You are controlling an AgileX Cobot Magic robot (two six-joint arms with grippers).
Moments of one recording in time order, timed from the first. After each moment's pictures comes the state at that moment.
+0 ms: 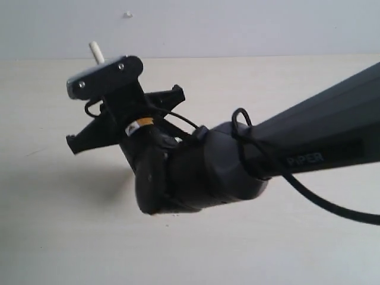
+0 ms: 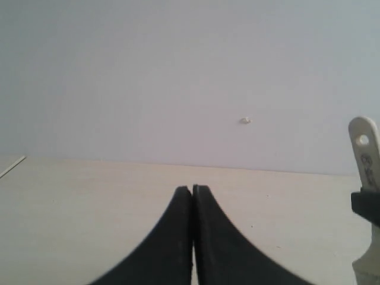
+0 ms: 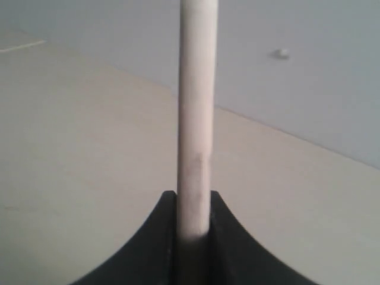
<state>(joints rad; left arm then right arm) -0.21 0.03 0.00 0.33 0.03 -0.44 1.07 2.04 -1.09 0.85 -0.76 -0.64</state>
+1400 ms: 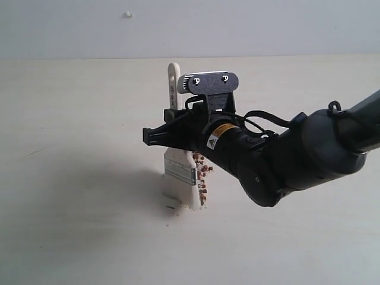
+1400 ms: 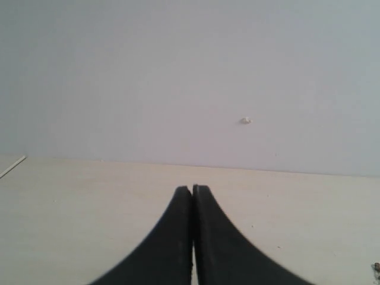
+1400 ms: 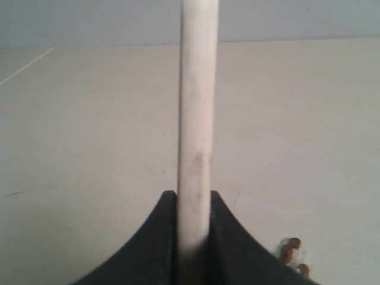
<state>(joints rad) -0.22 0.03 0.00 0.33 0.03 -0.44 0.79 1.96 -0.78 0.26 -0.75 0.19</state>
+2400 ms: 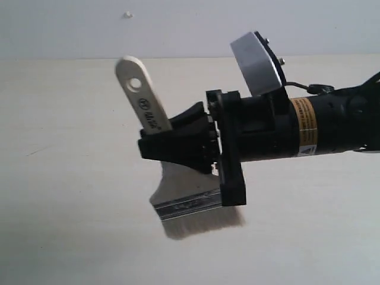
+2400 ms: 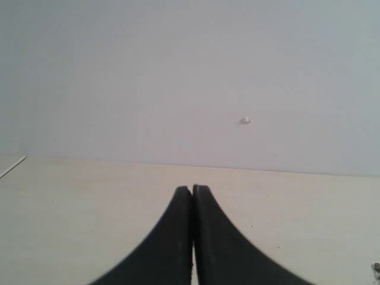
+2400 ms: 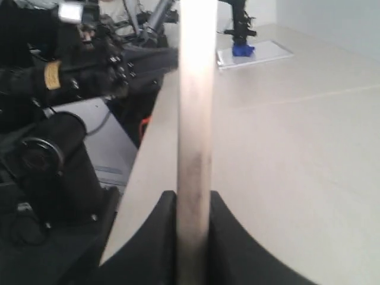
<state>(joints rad) -0.22 0.03 0.00 0.33 0.03 -0.44 0.45 1.65 -0.66 -1.28 -1.20 0.86</state>
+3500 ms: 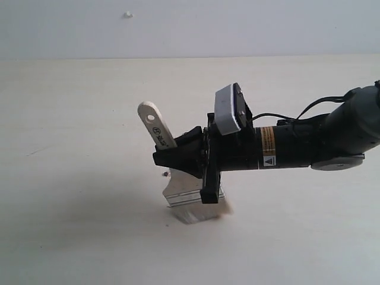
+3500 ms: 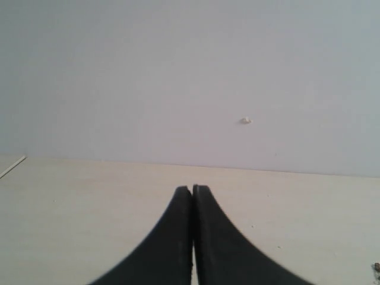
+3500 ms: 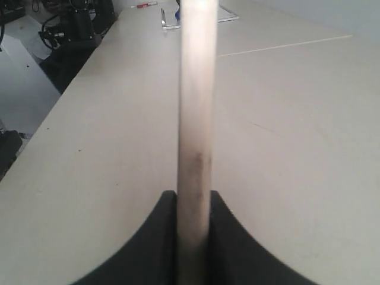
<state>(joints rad) -0.22 0.03 0.00 0.33 0.03 -0.44 0.40 2.04 -0.77 -1.17 -1.21 0.51</state>
